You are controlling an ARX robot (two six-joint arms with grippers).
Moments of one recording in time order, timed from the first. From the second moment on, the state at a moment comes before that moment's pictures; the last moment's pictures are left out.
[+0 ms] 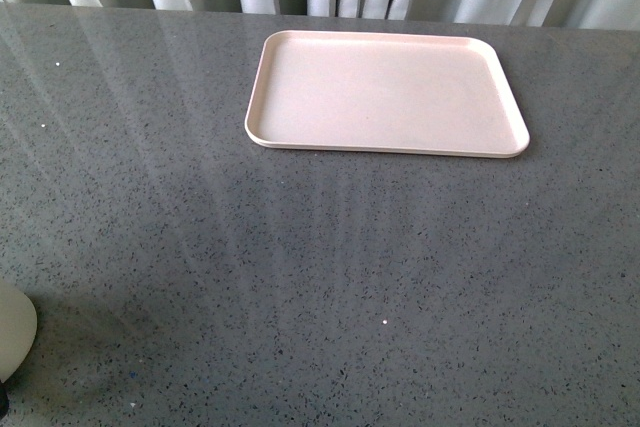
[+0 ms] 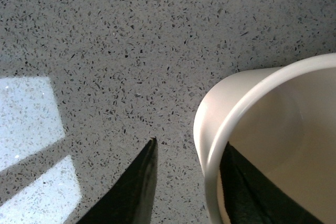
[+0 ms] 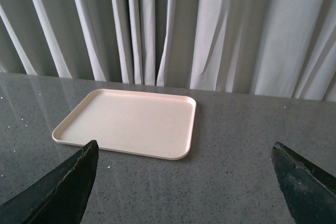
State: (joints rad) left arm 0.28 1.51 0.56 -0.19 0.25 0.56; right arm 0.00 0.01 0.02 0.00 0.00 0.00
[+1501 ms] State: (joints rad) left arm -0.35 1.73 1.16 -0.34 0.08 -0.11; right arm 0.00 0.01 0.02 0.00 0.00 0.00
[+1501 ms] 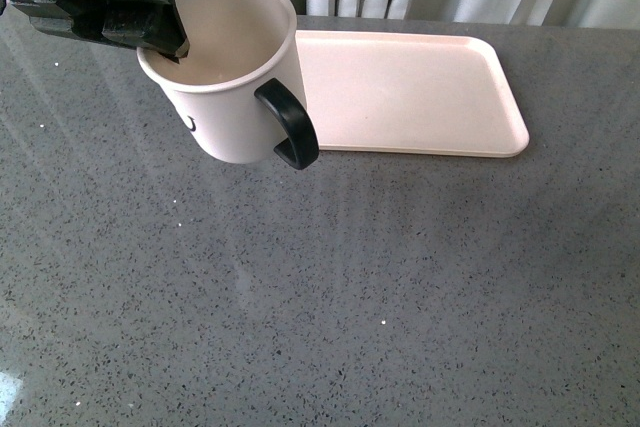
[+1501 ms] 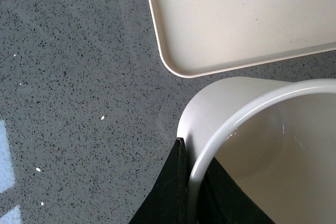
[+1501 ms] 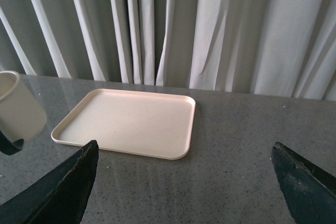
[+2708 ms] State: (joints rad) left arm -0.49 2.49 2.25 -0.83 -0.03 -0.38; right arm 0.00 0.01 0.02 0.00 0.00 0.00
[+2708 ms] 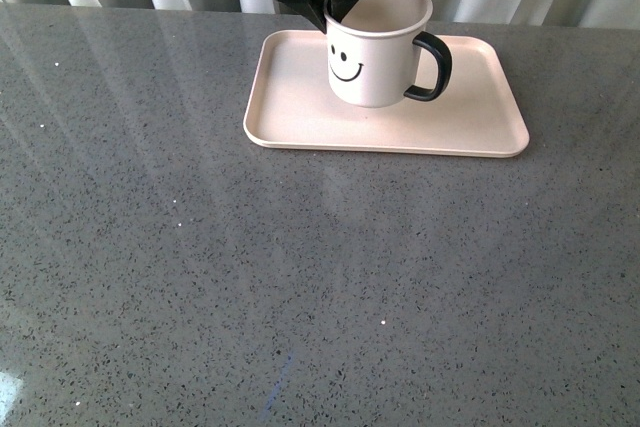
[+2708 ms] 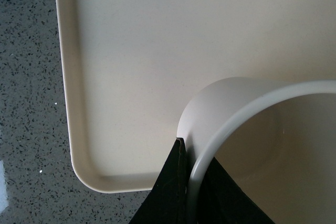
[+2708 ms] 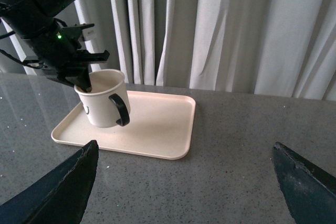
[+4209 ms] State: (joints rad) left arm -0.51 2.67 2.44 -0.91 -0.02 -0.35; right arm 0.00 0.01 0.02 0.00 0.00 0.00
